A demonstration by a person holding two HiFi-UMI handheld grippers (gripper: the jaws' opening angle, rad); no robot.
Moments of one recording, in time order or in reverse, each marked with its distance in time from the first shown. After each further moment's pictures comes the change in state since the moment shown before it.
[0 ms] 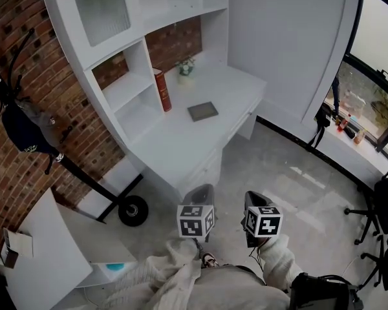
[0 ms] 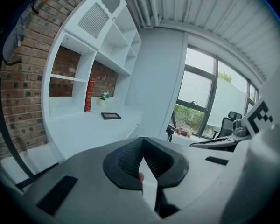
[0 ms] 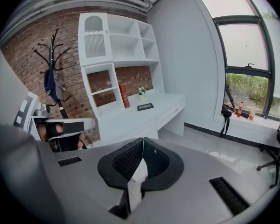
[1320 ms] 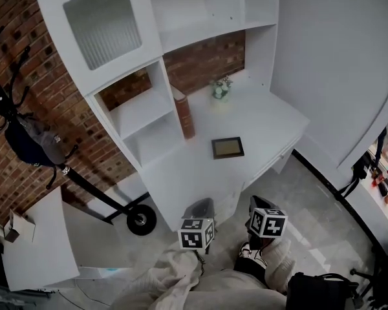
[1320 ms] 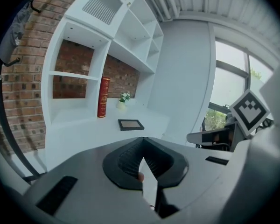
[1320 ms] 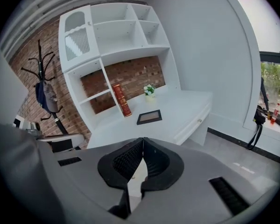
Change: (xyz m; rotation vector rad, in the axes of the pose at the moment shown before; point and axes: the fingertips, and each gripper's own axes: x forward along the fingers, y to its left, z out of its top) left arm 0.143 0.095 0.064 -0.094 -0.013 0.285; right arm 0.216 -0.043 0.123 -0.015 0.071 0.238
